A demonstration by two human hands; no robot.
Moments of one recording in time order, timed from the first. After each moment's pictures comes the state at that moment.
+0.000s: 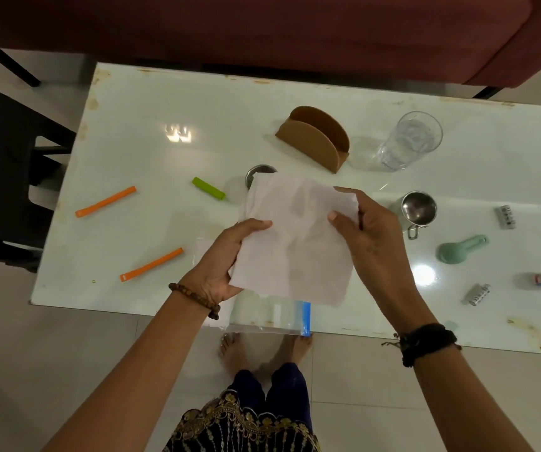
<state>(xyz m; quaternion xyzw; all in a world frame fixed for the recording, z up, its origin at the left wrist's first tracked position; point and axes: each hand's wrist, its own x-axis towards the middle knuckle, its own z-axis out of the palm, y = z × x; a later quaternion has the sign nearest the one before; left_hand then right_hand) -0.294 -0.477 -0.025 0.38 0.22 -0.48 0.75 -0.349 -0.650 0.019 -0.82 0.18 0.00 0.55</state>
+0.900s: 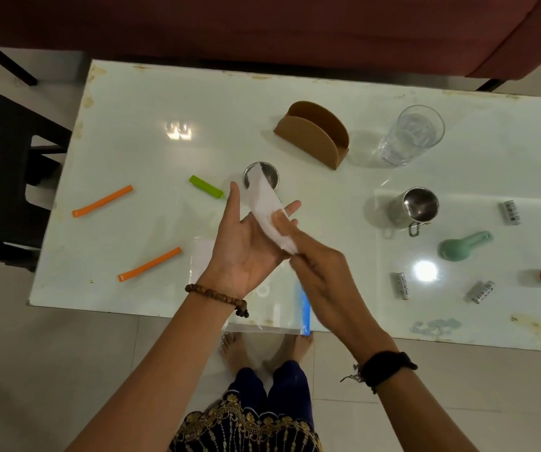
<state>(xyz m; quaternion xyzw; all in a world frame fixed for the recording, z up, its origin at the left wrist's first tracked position) -0.290 -0.505 -0.021 0.29 0.25 -0.43 0.82 -0.372 -0.613 0.002 -0.81 0.08 0.08 0.58</state>
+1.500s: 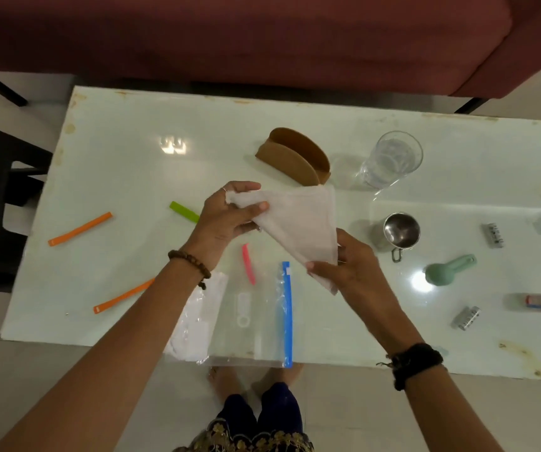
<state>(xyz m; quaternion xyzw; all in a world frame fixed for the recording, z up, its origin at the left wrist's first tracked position) -0.221 -0.525 -0.042 0.64 0.09 -0.30 0.70 -0.342 -0.686 -0.009 -0.75 0.25 0.13 0.59</state>
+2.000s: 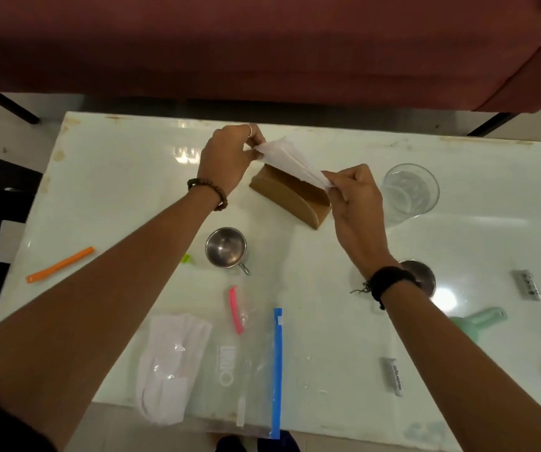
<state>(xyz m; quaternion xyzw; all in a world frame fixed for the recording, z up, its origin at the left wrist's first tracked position) -0.082 -0.598 -0.063 0.94 -0.16 -0.05 0.30 -0.207 -0.748 -0.064 -0.88 0.16 -0.07 0.45</state>
